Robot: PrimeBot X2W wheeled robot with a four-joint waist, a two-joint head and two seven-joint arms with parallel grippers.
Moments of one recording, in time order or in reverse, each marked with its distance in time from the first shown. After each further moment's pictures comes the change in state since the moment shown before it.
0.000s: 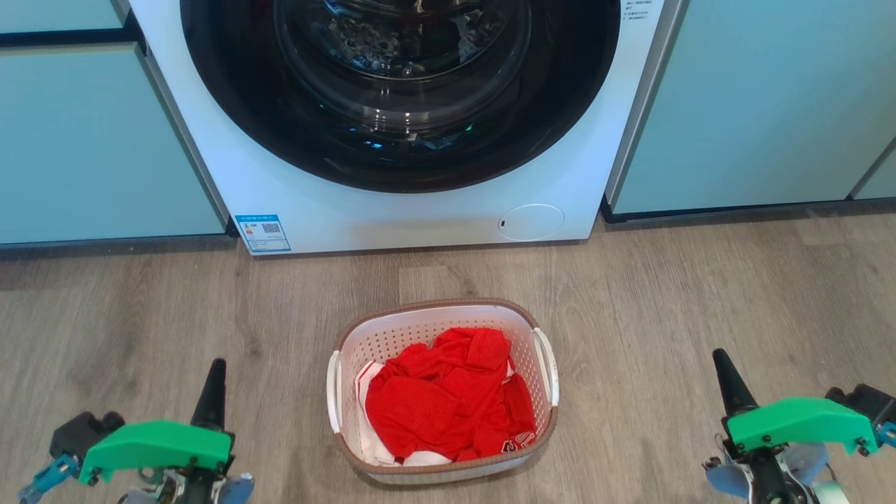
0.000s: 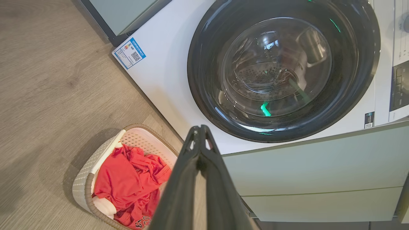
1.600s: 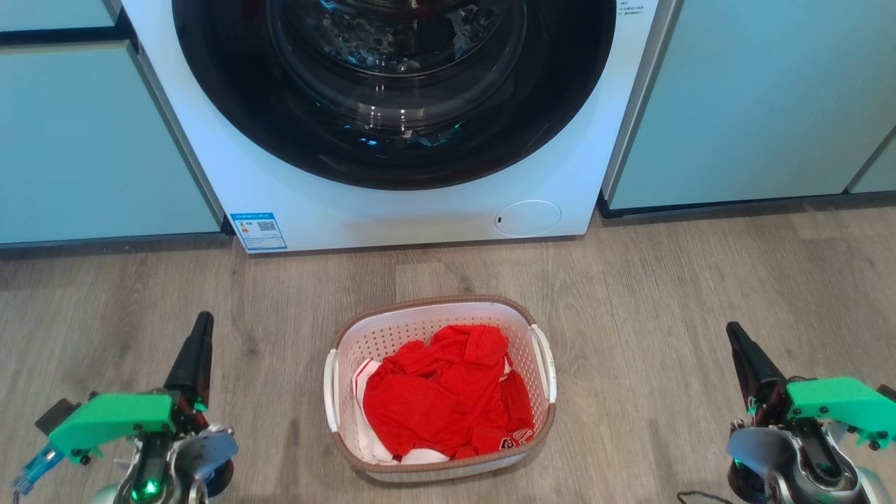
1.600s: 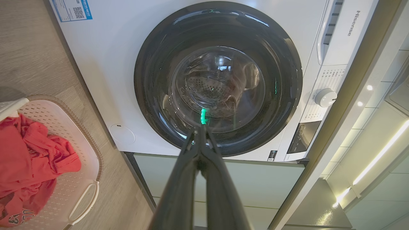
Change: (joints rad) left arm -0.089 -0.007 0.076 0.013 -0.476 -0.070 0.122; right arm -0.060 0.000 -0.093 0.011 0.470 0.000 0.121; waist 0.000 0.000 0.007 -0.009
